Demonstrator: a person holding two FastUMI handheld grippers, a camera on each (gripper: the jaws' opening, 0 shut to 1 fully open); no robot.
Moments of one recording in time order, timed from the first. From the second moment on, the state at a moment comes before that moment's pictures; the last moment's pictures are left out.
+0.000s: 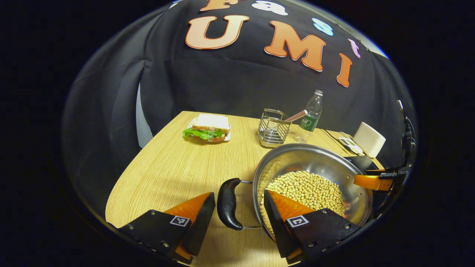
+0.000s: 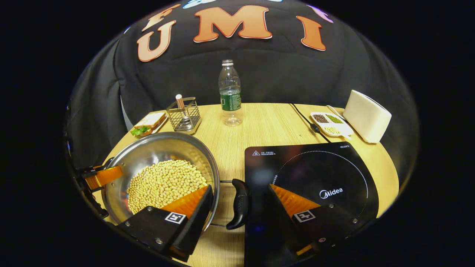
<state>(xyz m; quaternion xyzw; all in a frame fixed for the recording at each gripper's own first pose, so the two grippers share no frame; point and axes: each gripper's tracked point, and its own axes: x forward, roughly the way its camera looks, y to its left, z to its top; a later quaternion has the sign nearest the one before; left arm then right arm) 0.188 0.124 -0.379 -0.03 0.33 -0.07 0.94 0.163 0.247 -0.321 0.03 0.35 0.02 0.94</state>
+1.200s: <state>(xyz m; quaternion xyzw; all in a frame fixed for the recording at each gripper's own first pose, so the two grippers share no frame) 0.132 0.060 -0.285 -0.03 0.31 -0.03 0.95 0.123 0.189 -0.238 0.07 0.31 0.05 0.95</state>
